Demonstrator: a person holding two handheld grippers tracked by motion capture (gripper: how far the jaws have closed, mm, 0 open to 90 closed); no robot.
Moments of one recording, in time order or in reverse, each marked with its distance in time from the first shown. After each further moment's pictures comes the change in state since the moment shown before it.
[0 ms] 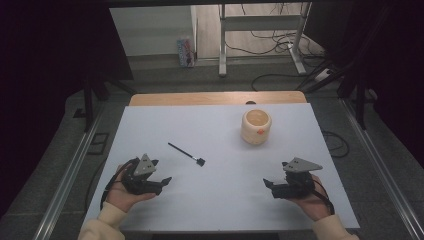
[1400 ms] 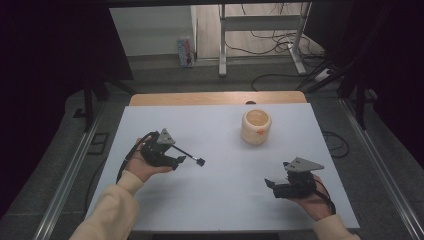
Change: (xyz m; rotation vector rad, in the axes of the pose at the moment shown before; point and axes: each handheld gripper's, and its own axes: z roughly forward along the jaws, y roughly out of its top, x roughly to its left) left arm 0.026 0.075 0.034 0.080 -0.030 0.018; right arm -0.004 -0.003 0.000 0.000 0.007 0.007
